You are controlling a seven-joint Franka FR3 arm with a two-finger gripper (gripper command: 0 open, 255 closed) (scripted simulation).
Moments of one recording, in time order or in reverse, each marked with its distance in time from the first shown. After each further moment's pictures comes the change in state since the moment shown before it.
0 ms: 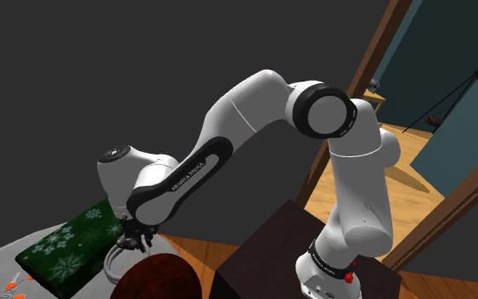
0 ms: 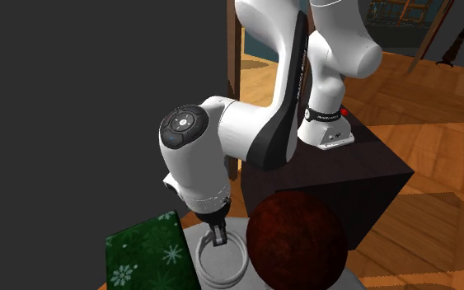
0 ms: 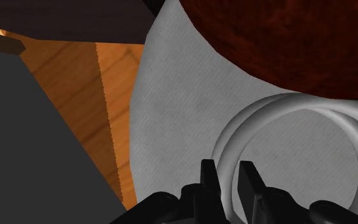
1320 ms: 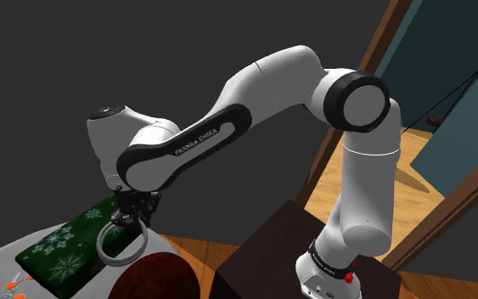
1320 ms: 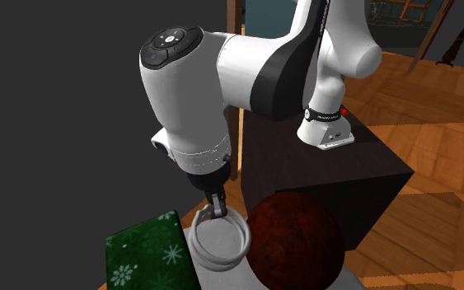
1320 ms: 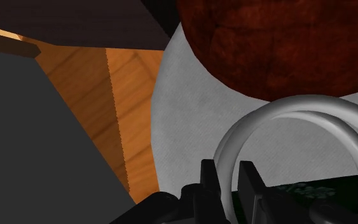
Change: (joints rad) arm -0.035 -0.169 0.054 0.042 0.089 -0.198 -0.049
